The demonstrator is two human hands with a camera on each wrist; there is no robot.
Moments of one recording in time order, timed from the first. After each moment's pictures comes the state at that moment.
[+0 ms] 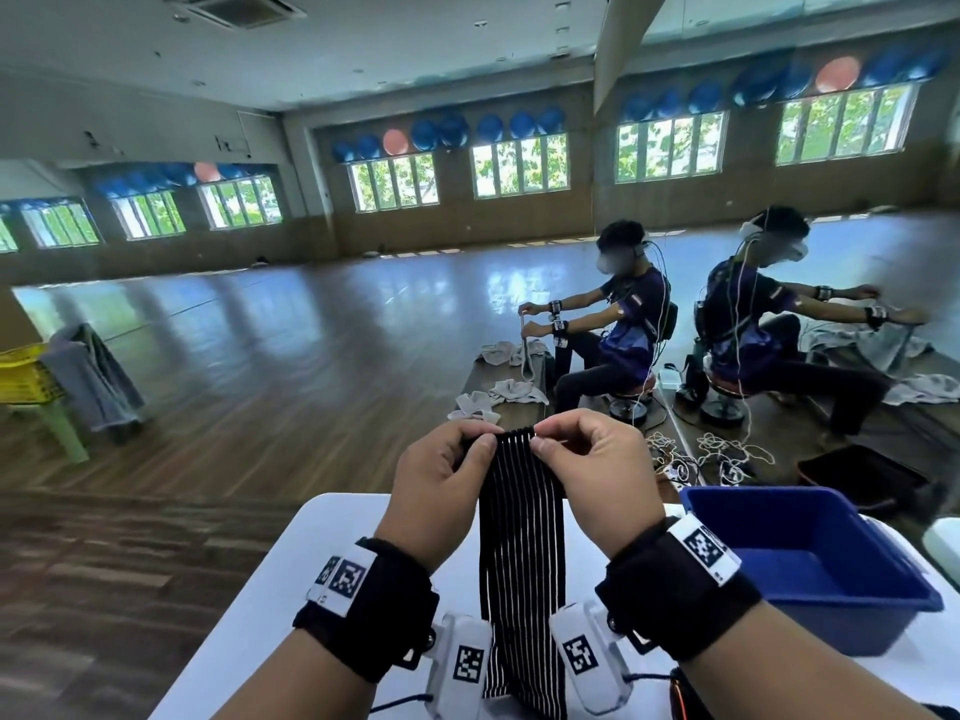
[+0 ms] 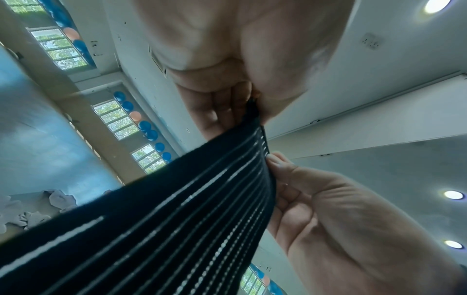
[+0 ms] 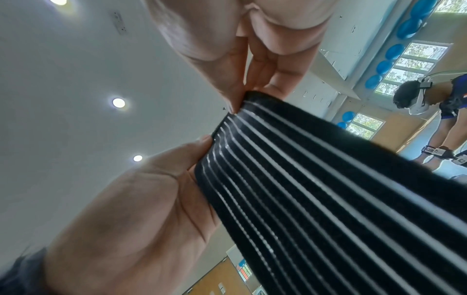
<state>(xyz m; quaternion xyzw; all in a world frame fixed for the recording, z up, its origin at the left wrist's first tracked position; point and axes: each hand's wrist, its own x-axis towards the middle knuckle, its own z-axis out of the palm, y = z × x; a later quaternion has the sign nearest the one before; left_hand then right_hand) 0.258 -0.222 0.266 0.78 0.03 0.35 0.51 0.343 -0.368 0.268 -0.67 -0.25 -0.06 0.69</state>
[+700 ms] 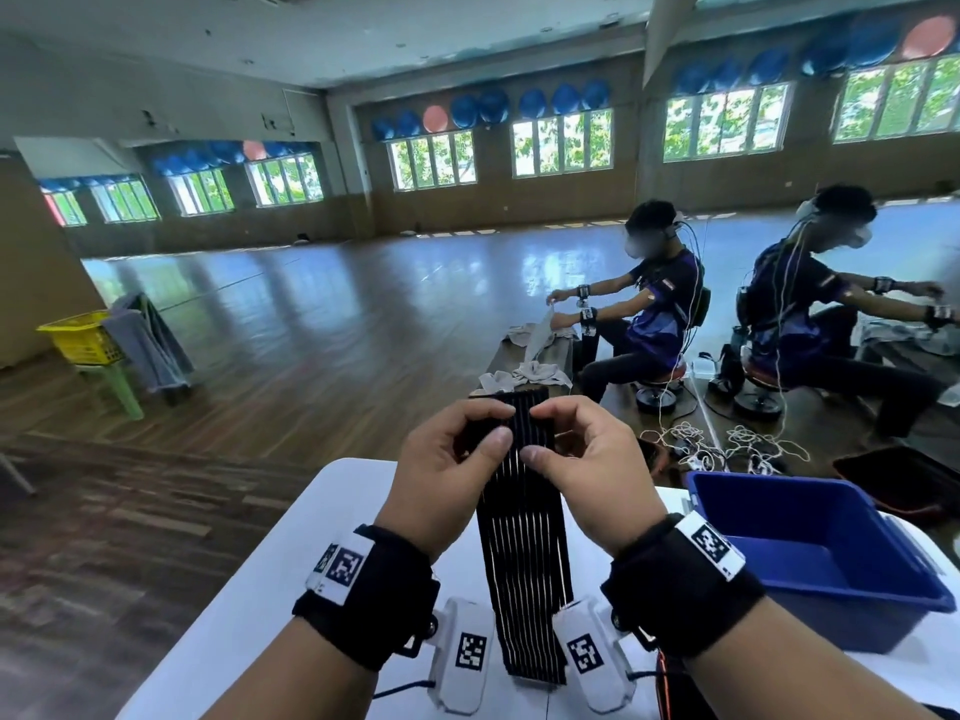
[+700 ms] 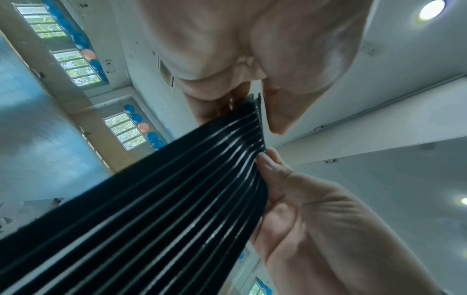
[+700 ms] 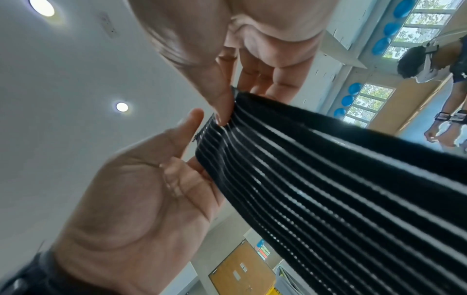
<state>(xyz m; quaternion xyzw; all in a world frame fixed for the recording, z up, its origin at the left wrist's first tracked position) 0.240 -0.262 0.262 0.76 0.00 0.38 0.53 0.340 -0.397 0.250 -0.64 -0.35 0.02 0.69</state>
